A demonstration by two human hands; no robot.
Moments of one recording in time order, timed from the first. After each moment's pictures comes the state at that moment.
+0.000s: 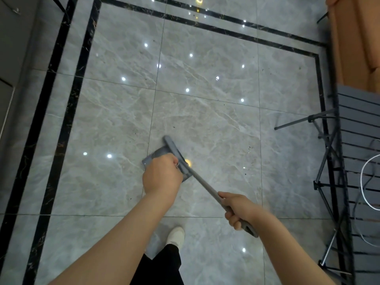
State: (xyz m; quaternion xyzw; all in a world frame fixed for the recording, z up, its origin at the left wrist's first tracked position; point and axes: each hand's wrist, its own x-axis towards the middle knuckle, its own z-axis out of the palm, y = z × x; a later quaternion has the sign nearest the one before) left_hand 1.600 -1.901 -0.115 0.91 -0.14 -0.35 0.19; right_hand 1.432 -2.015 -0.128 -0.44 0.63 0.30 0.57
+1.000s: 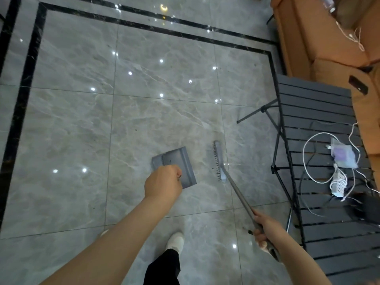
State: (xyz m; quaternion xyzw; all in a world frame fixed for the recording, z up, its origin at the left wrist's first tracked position) left_hand 1.471 -1.983 -0.107 0.85 -0.31 -0.40 0.16; right_hand 1.206 -2.096 -0.102 -0.28 0.78 0.06 0.56
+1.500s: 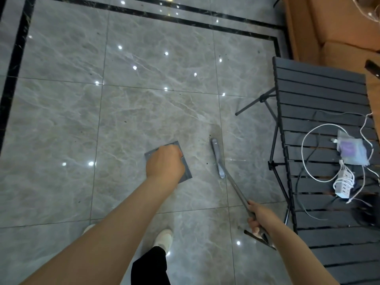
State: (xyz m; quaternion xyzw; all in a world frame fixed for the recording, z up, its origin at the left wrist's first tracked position) left_hand 1.411 -2.081 -0.124 0.88 -0.27 -0.37 0.13; right_hand 1.155 -2.174 -0.148 -0.35 0.75 0.11 0.54
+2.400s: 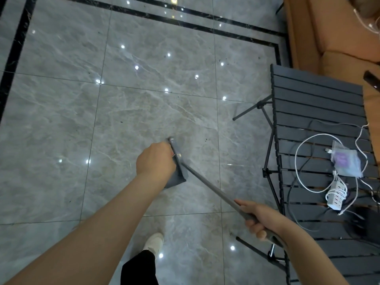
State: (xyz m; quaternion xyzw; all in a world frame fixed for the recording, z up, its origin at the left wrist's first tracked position) left_hand 1.416 -2.103 -0.119 0.89 -0.25 -0.36 0.12; right_hand 1.165 -2.217 -0.106 -0.36 0.65 0.25 0.61
